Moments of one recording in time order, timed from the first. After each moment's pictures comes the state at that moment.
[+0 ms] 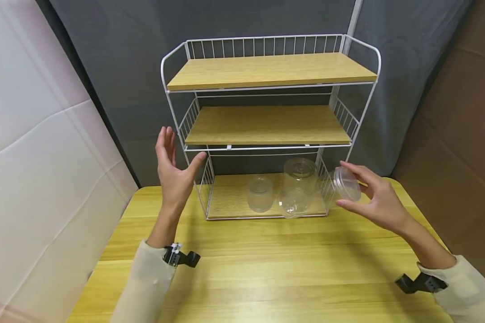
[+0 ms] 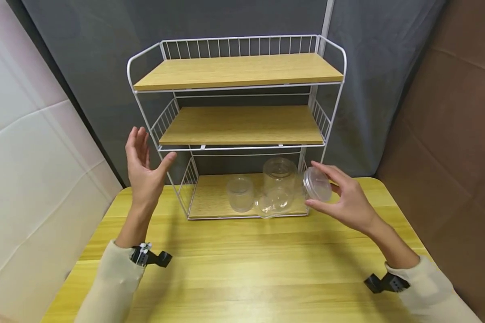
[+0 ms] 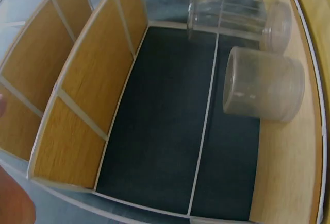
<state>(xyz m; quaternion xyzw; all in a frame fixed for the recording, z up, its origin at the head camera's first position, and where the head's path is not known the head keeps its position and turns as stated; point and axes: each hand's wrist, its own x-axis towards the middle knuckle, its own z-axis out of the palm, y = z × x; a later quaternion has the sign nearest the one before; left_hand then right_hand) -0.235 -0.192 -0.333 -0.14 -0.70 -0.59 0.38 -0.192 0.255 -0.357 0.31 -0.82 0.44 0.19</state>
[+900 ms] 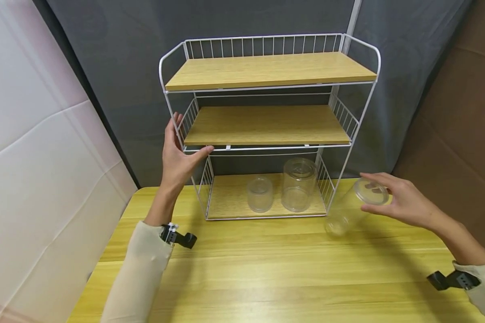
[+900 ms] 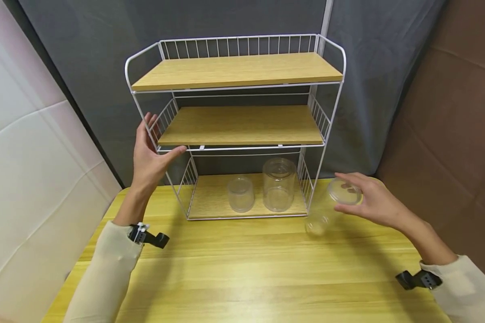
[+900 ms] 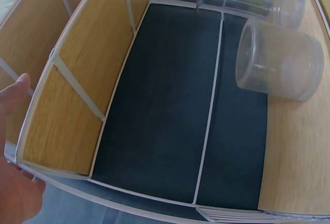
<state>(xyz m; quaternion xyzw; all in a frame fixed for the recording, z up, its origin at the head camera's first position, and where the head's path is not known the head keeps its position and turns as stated) -0.274 -0.201 -0.316 -0.17 -0.74 -0.58 0.29 -0.202 0.326 -0.365 0.25 -0.93 0.23 0.14</state>
